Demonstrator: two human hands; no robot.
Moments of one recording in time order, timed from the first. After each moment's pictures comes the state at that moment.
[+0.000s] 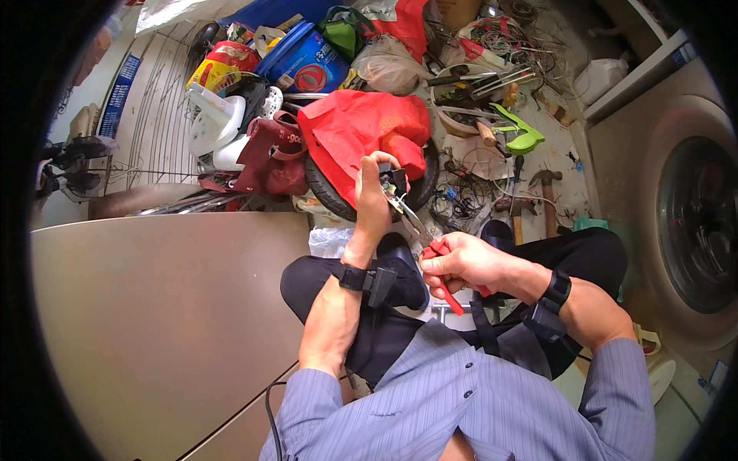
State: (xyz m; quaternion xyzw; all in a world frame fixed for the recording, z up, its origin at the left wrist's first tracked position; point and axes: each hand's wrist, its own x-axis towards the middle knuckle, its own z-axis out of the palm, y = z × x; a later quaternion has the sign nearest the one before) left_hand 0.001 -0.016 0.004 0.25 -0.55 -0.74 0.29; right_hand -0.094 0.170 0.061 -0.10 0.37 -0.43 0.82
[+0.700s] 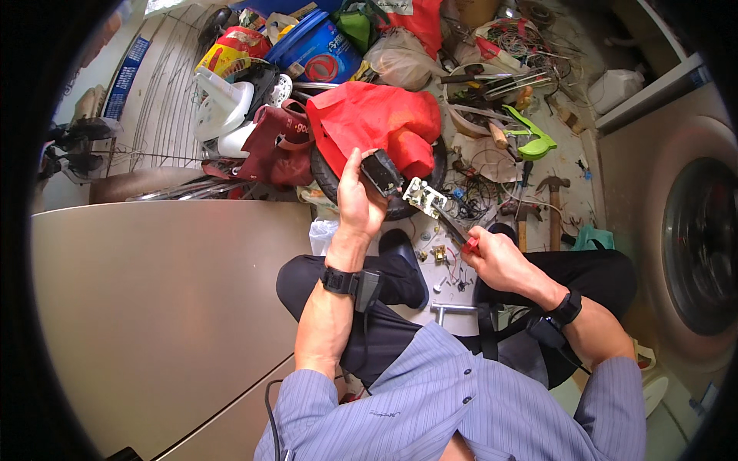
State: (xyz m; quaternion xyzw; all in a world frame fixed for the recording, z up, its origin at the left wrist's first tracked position) left_hand 0.028 -0.046 0.000 0.28 -0.27 -0.89 0.26; right_hand -0.115 0.197 0.028 -0.41 0.72 -0.28 0.49
